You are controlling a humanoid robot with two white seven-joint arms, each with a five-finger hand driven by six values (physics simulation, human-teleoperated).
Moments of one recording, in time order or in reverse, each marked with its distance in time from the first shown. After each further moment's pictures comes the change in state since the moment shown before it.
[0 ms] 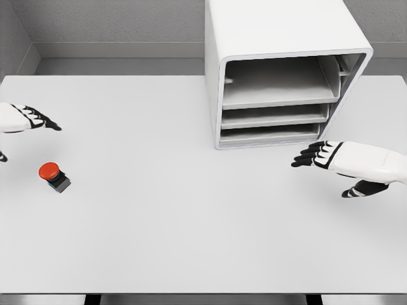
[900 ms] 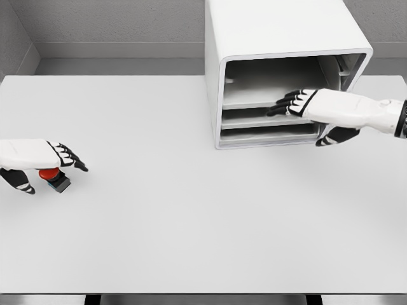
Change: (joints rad) left arm 0.066 0.001 -0.091 -0.141 0.012 0.000 0.000; right arm -0.456 0.141 0.290 0.210 0.024 0.000 0.000
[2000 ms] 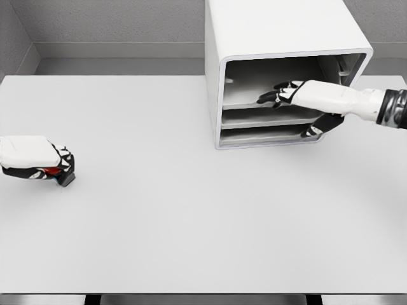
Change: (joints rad) left arm -0.030 0.014 0.000 -0.057 -0.016 -0.001 -0.001; right arm -0.110 0.094 0.089 0.195 -0.076 -0.037 -0.005
